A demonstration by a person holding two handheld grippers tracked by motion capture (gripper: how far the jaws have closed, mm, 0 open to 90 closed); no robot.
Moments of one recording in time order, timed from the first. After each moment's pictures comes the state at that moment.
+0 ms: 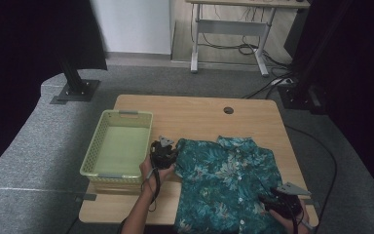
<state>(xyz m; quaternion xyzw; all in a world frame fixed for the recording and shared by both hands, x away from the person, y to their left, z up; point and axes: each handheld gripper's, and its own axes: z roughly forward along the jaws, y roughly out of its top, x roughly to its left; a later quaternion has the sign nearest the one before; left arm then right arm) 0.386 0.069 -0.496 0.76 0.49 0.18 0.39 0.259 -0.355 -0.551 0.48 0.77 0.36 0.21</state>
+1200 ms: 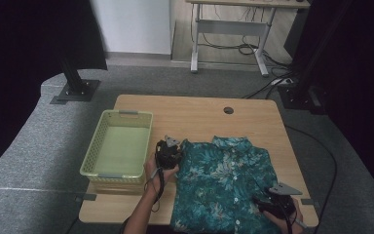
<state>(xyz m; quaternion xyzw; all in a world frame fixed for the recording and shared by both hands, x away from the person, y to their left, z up) 0.382 0.048 -0.487 0.78 0.47 0.18 0.39 0.261 -0.339 -0.556 0.46 0.79 0.35 0.21</state>
